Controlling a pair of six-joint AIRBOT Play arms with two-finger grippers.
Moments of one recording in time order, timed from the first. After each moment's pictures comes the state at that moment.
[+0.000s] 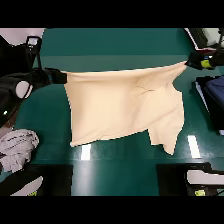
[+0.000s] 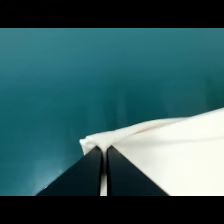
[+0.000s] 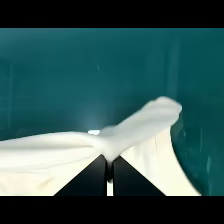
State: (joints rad) left arm -0.22 -1.10 1.02 1.58 -0.48 -1.67; right arm -0.20 -1.46 1.53 -1.15 1.01 1.43
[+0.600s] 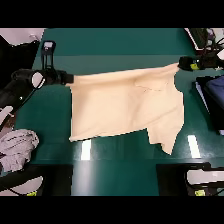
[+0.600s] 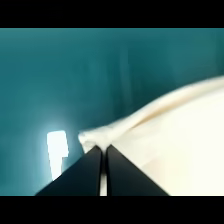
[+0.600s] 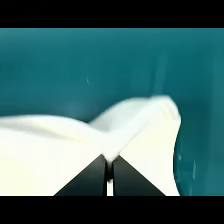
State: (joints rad) left arm -0.21 -1.29 1.13 1.57 -0.69 -1.67; right arm -0.17 -1.54 1.50 -1.19 0.97 1.35
